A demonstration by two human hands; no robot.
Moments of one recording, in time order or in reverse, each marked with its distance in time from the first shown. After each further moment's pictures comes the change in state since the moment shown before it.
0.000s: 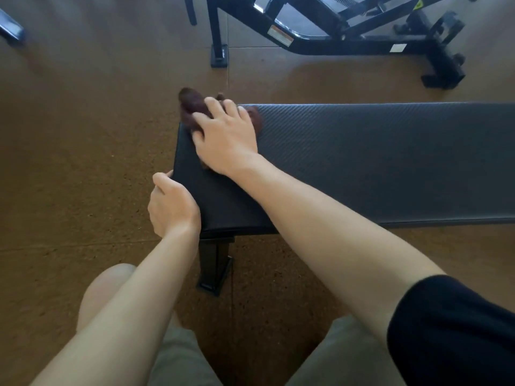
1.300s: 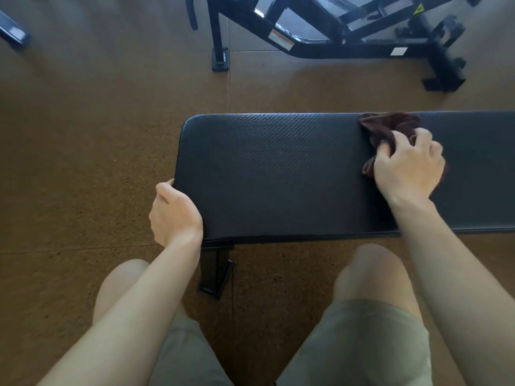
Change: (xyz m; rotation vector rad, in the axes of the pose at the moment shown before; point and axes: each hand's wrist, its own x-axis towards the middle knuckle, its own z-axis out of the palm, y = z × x) left_hand 0.003 -0.002 0.002 0.065 0.019 0.029; right_hand -0.132 0.218 -0.053 -0.097 0.219 0.799
